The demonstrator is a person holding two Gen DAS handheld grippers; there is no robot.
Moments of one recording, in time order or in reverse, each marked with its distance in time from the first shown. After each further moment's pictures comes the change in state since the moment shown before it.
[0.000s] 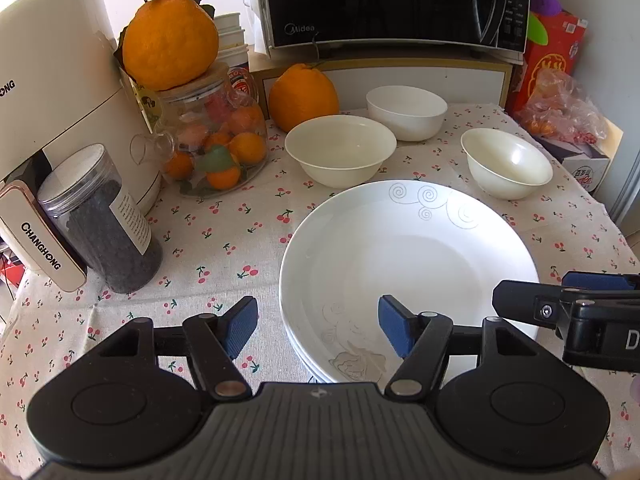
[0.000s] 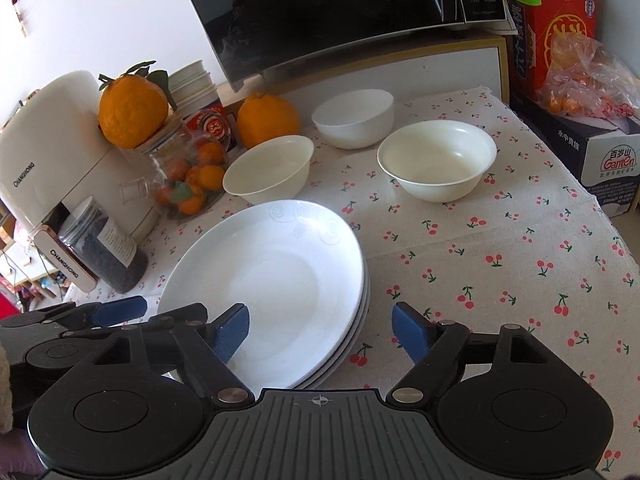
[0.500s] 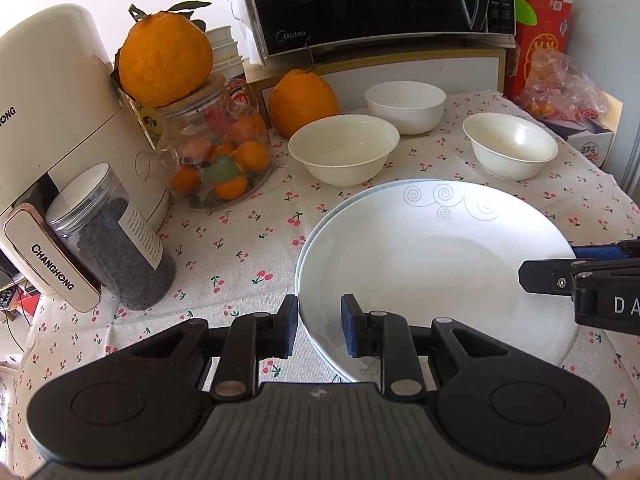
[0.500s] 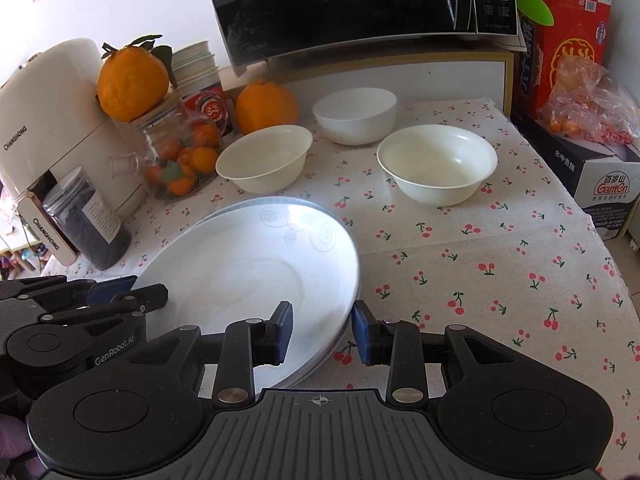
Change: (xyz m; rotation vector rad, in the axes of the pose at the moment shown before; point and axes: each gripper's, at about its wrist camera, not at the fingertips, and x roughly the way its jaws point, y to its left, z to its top) left arm 0.003 -0.002 -0.007 0.095 -0.035 0.054; right arm 0.009 0.006 -0.004 -0.086 -0.005 -0.050
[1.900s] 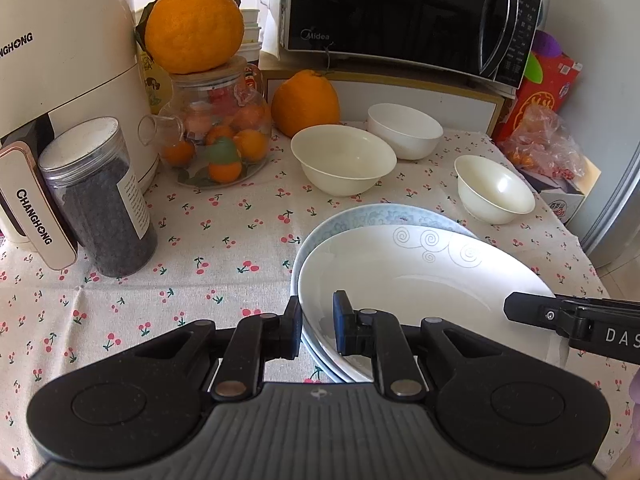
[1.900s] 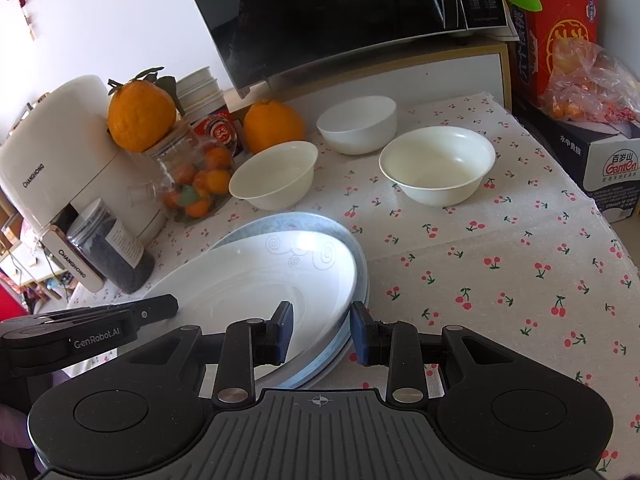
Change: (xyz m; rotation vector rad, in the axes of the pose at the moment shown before) left arm -0.008 0.034 0.001 -0.191 0.008 -0.171; right arm -0.014 -0.008 0.000 0.066 -0.020 0.057
